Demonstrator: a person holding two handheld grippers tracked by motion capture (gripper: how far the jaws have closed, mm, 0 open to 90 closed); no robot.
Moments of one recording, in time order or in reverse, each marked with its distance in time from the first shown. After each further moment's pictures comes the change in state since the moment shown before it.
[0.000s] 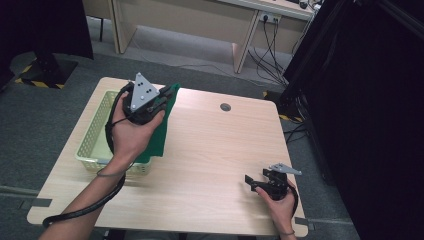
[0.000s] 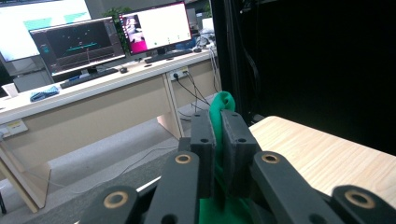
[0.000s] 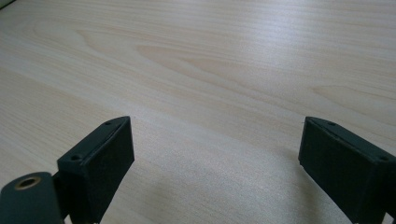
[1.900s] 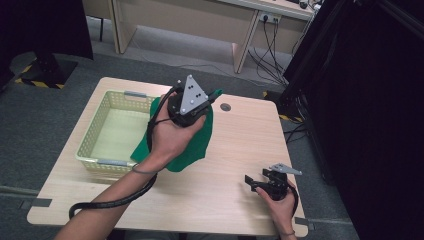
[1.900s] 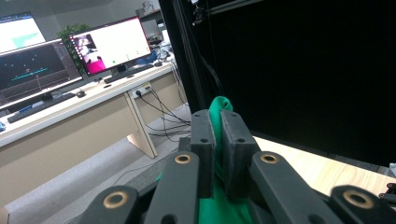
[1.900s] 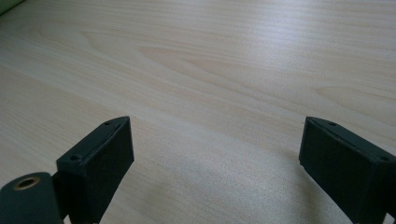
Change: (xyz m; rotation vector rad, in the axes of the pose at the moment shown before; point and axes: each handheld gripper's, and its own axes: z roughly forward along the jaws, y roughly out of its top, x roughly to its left) left arm -0.067 0.038 0.039 -0.027 -0.149 0.097; right arm 0.000 0.000 0.000 -0.005 0.013 0.001
